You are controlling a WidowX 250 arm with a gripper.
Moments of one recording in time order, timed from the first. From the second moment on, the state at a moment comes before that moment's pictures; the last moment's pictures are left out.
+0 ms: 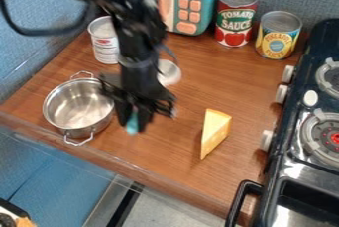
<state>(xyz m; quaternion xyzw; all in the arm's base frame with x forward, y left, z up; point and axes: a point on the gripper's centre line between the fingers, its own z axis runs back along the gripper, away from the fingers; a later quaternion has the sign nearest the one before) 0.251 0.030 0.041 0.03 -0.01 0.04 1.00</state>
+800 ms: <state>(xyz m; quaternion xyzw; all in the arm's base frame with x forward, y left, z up) 0.295 0.176 0.070 0.05 -0.01 0.08 1.00</state>
